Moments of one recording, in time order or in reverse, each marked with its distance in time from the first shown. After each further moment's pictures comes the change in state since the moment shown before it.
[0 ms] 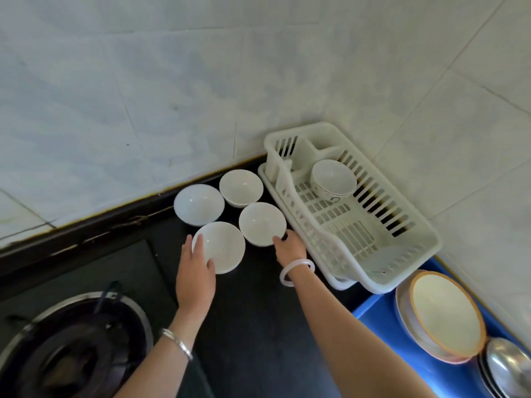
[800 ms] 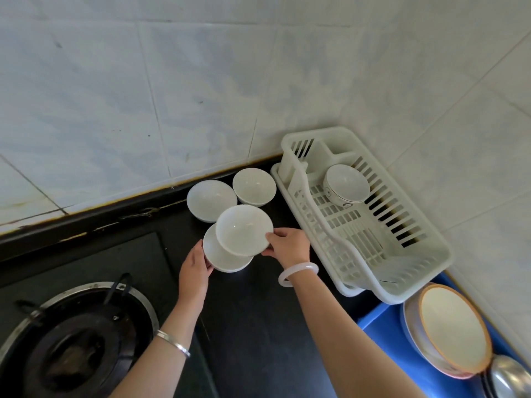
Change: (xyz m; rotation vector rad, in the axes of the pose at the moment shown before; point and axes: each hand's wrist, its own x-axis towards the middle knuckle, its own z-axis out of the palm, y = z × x) left_hand 0.013 -0.018 -0.004 -1.025 -0.071 -0.413; right_hand -0.037 -0.035 0.009 0.259 -0.060 -0.089
